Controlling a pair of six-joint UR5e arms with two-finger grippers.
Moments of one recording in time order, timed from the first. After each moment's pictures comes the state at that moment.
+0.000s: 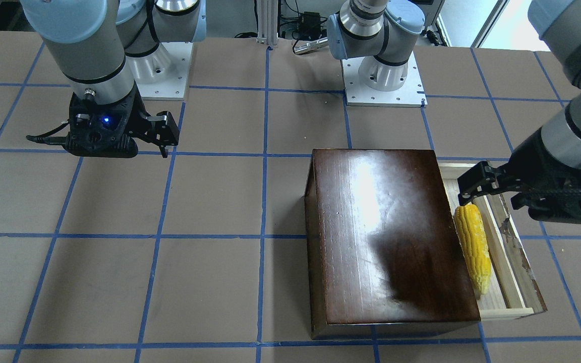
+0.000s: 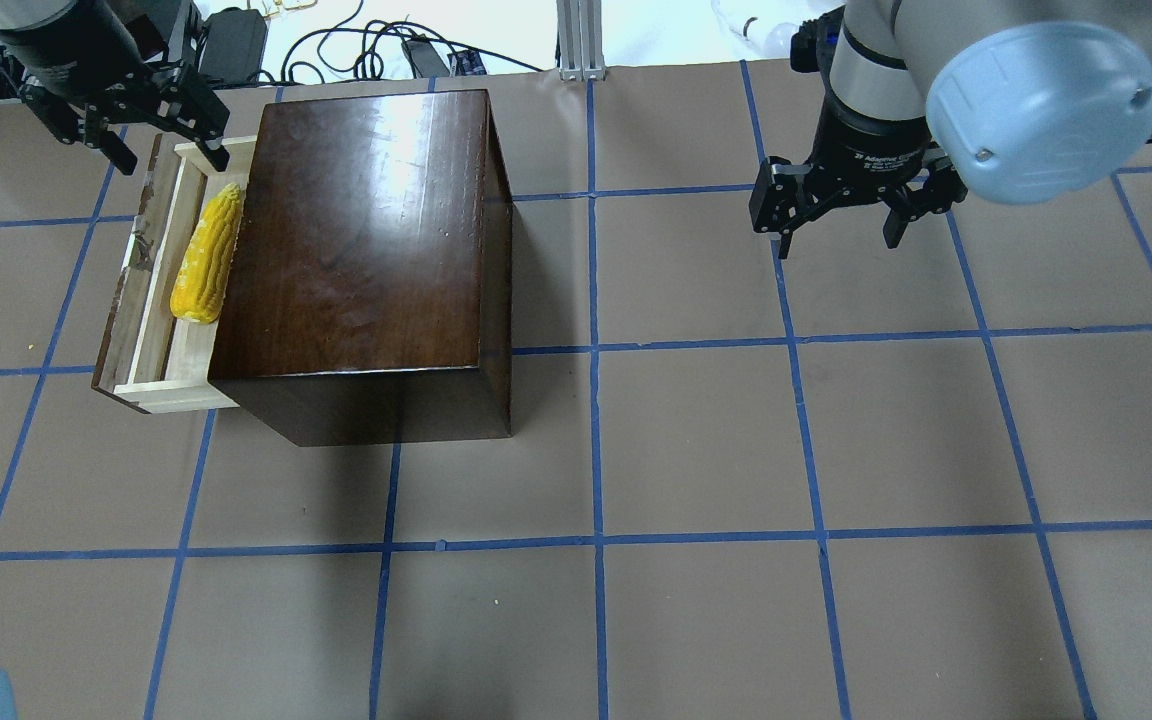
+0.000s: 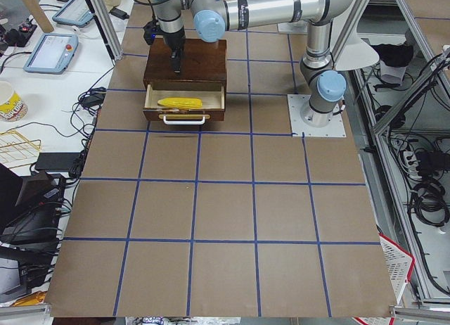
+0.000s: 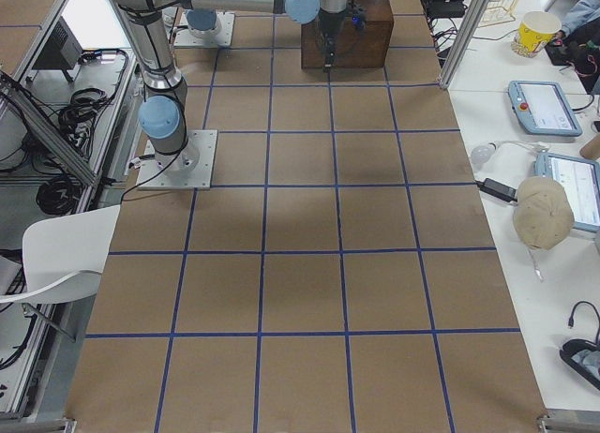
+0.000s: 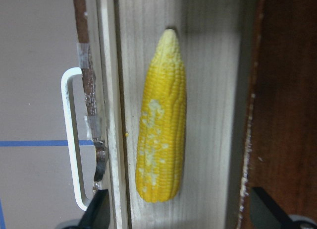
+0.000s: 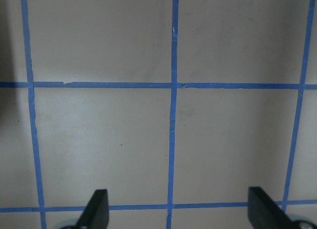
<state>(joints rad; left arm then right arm) -1.38 -1.83 -1.31 -1.60 1.55 0.25 1.65 -1.48 1.58 -1.63 -1.63 0.06</state>
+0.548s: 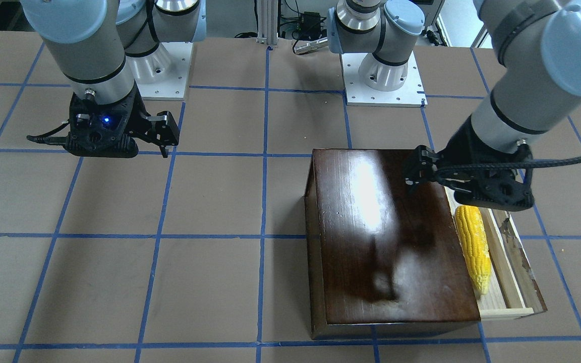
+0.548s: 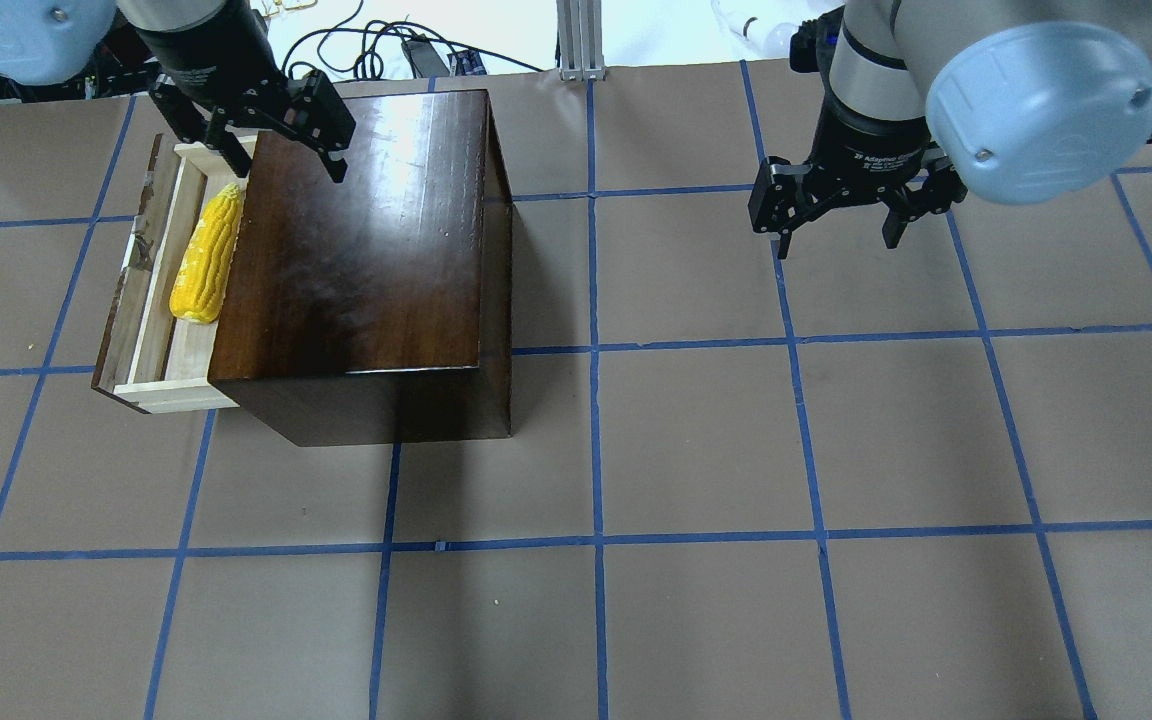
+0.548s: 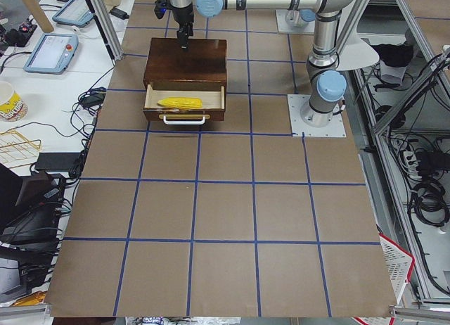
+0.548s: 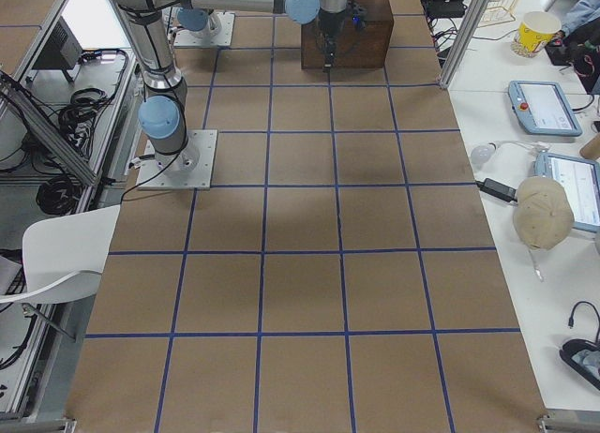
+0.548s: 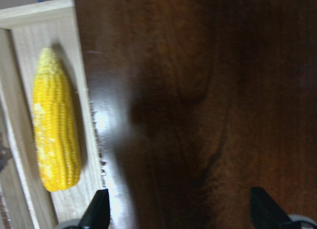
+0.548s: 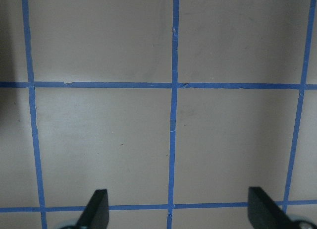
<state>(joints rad) -1.56 -1.81 -1.34 -1.60 1.55 0.17 1.65 -1.48 1.58 -1.62 -1.63 0.06</state>
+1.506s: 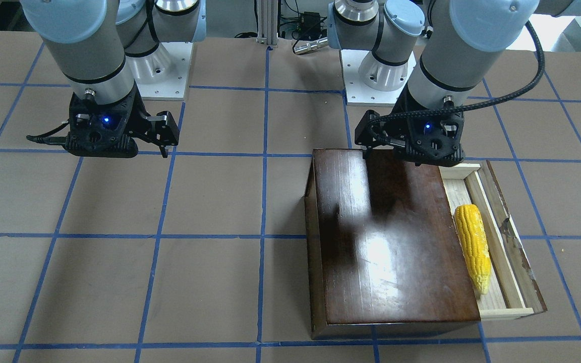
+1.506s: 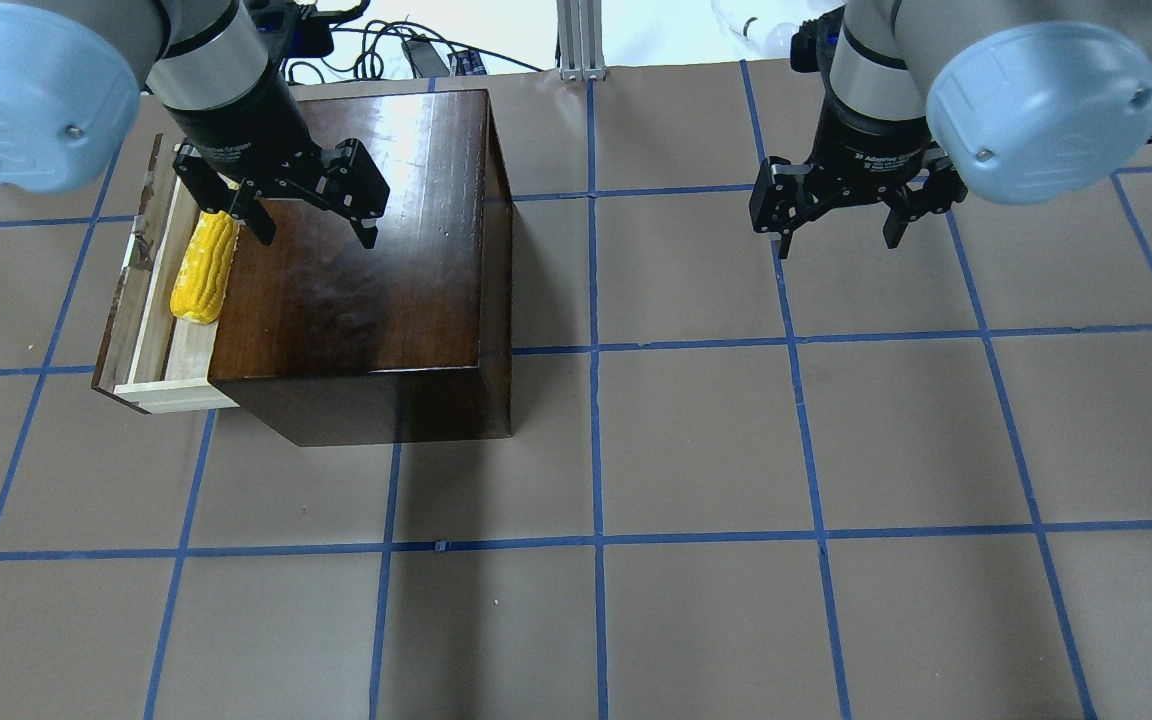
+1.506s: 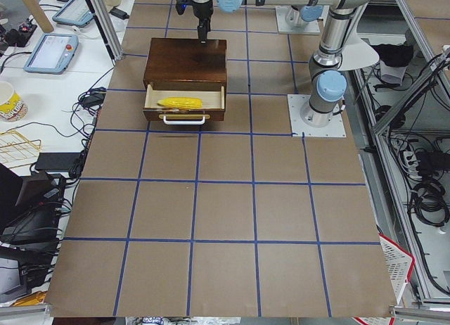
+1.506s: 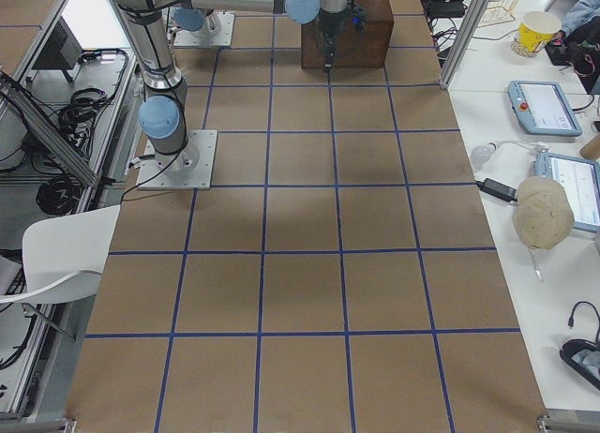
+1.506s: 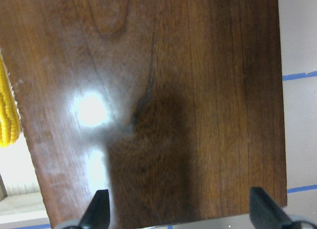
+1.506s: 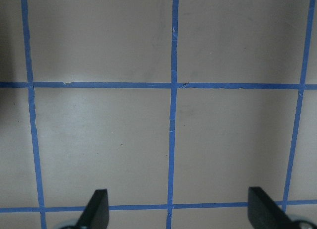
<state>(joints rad) -1.59 -1.66 -1.52 -1.58 1.55 0.08 1.65 -1.48 1.58 -1.63 -1.63 0.06</state>
